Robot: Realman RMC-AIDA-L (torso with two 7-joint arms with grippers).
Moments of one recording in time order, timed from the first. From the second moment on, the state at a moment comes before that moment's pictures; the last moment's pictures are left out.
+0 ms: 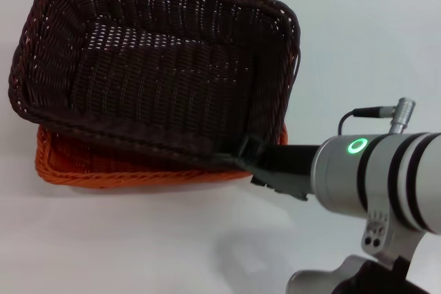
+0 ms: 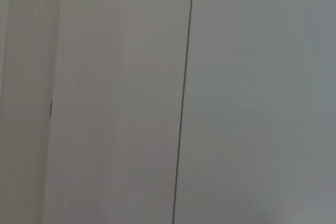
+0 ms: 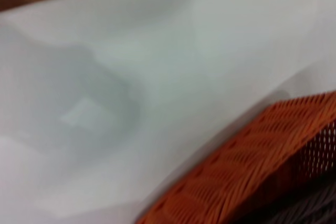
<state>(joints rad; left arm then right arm) -0.21 -2.06 1.48 0.18 -0.62 1.12 -0.10 0.21 2.09 -2.23 -2.07 0.25 1.30 -1.86</state>
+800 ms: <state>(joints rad) -0.20 -2.06 1.48 0.18 -0.62 1.12 -0.10 0.18 2.09 -2.22 -1.95 0.45 0.59 -1.79</state>
